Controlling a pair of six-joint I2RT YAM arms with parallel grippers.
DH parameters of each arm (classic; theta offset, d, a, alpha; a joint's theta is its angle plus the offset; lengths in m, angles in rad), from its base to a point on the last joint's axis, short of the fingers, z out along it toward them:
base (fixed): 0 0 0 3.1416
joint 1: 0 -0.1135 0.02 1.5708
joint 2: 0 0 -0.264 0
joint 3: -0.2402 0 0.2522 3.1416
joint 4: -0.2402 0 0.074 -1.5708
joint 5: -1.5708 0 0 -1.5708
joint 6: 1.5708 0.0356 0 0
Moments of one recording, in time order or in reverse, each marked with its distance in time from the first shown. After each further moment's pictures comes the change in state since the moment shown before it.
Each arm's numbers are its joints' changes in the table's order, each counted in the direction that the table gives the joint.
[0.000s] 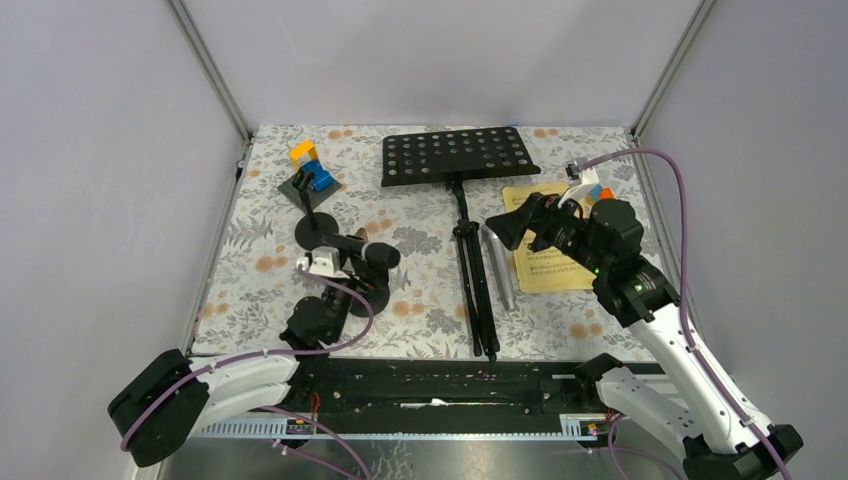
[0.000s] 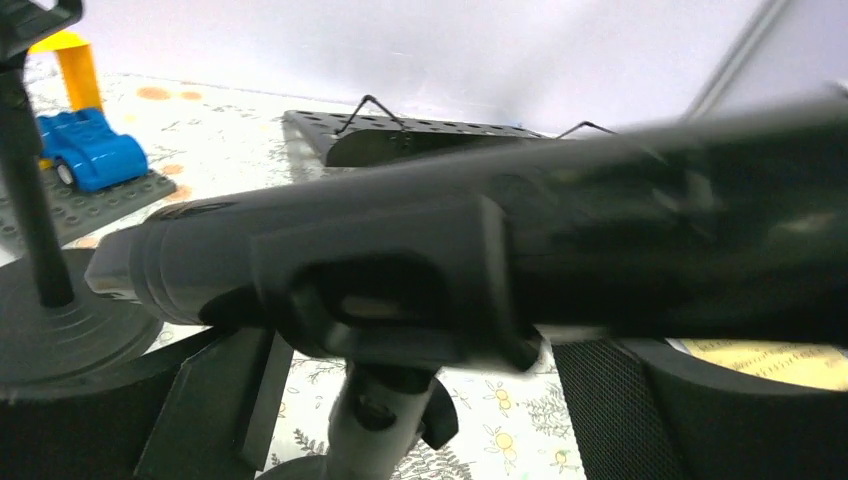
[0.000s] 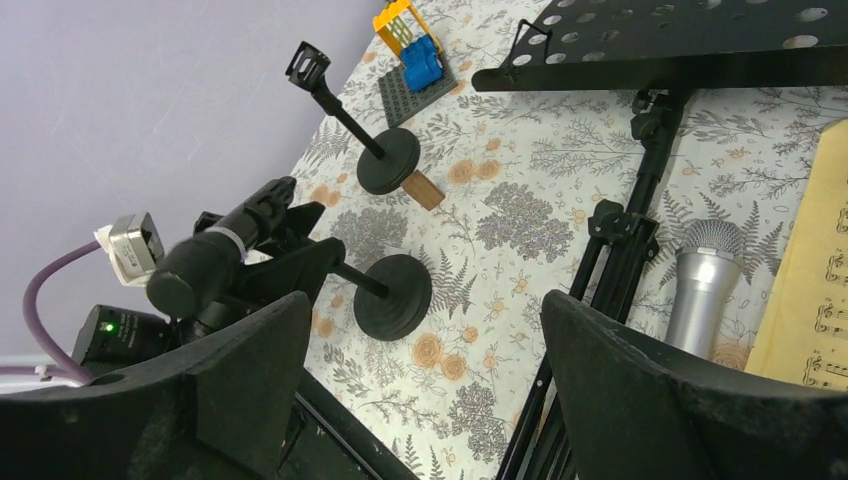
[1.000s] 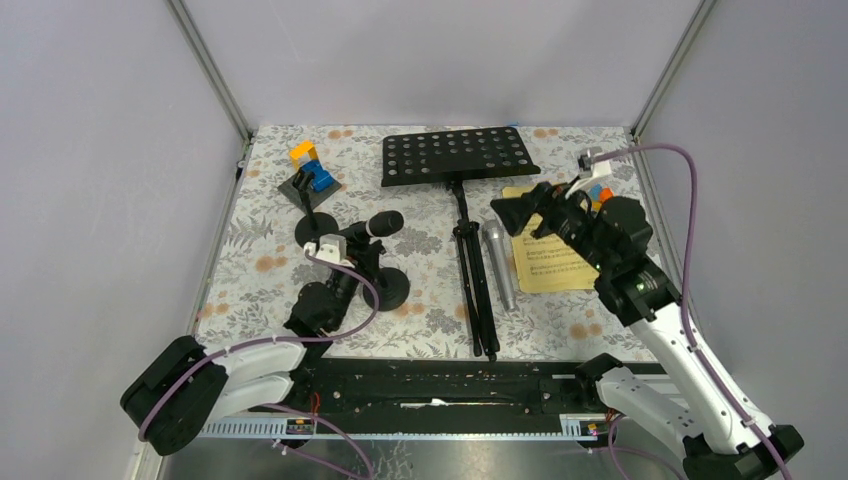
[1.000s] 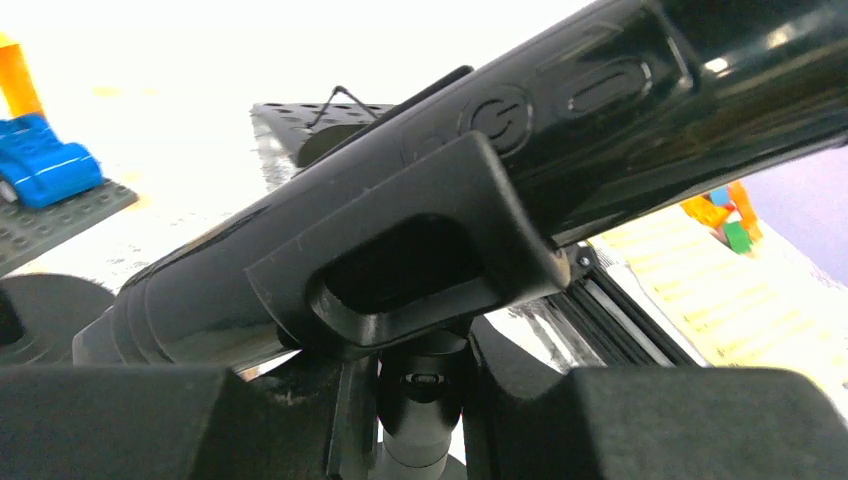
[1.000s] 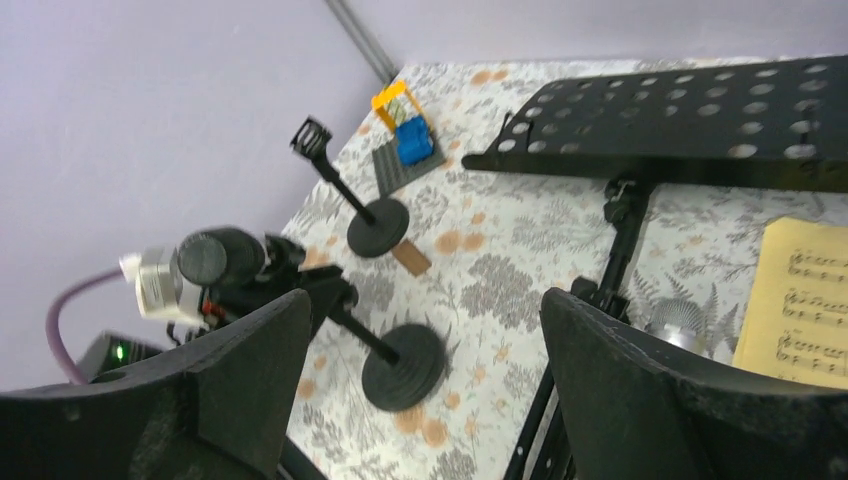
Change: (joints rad) left arm -0.116 0.137 -0.036 0.067 -0.257 -0.005; right arm 0.000 -0.044 0.044 0.143 -0.038 -0.058
